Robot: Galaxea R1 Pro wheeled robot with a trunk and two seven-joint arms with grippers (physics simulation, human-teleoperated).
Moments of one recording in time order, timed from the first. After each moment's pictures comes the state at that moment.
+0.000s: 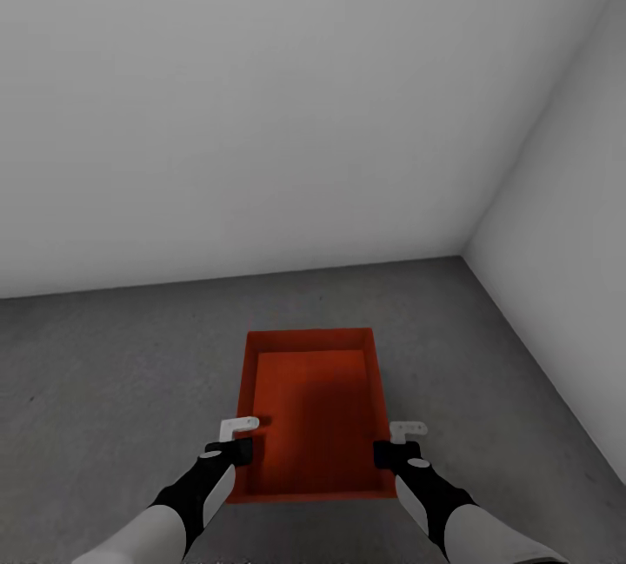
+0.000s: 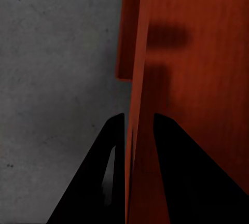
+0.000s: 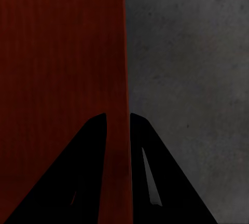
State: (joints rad) left arm -0.63 -0.10 -0.05 -0.33 0.13 0.11 0.18; right arm -0.65 0.08 0.10 -0.22 -0.09 -0.02 -0.11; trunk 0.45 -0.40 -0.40
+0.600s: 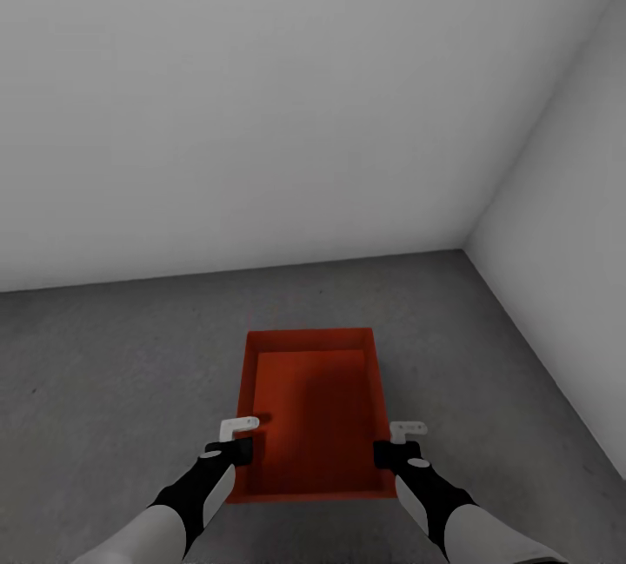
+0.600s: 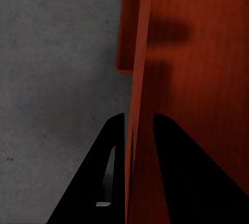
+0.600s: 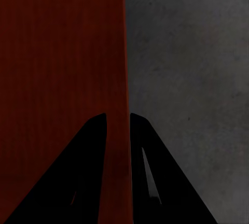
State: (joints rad) left arm -0.63 -0.10 -0.05 -0.33 0.13 0.11 0.18; right arm -0.66 0.08 0.10 -0.22 -0.09 -0.02 -0.11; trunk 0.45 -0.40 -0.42
